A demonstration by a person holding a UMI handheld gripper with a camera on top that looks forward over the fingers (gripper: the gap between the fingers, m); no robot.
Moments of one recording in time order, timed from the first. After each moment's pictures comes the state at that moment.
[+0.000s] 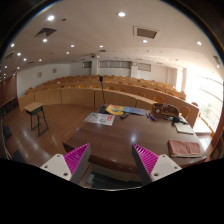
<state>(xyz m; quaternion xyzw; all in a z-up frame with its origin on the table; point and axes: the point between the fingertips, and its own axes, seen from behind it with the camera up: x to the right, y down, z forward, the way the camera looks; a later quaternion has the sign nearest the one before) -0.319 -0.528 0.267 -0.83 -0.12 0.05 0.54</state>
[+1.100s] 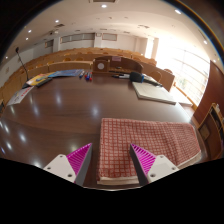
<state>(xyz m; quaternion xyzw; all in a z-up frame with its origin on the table) 0.091 -0.227 -0.008 -0.91 0.02 -0.07 0.41</state>
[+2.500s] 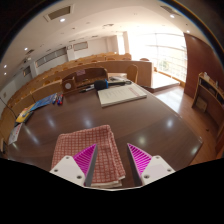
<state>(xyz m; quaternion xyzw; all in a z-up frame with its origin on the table) 0.209 -0.243 0.046 -0.88 0.18 -0.02 0.43</state>
